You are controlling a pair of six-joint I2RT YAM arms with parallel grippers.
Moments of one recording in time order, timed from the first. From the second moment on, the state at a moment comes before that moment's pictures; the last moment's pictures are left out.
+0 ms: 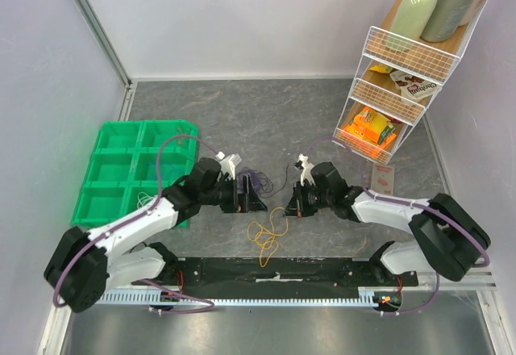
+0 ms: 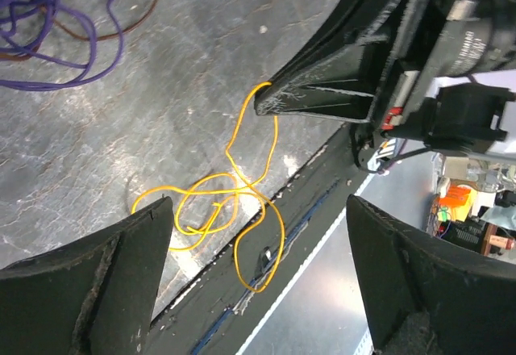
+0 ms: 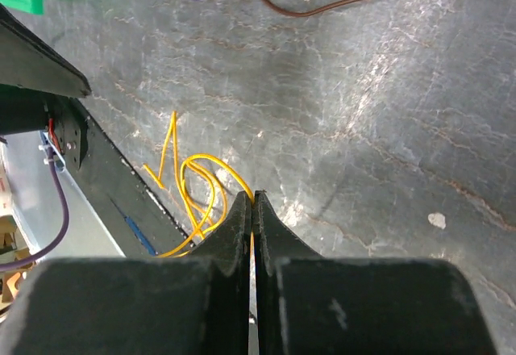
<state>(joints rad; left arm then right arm) -0.66 1.05 0.54 -0.12 0.48 -0.73 0.69 1.33 0.49 0.10 -0.44 0.61</state>
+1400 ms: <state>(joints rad) -1.25 1.64 0.96 -0.51 -0.14 -0.29 0.66 1.41 0.50 0.11 -0.45 0.58</state>
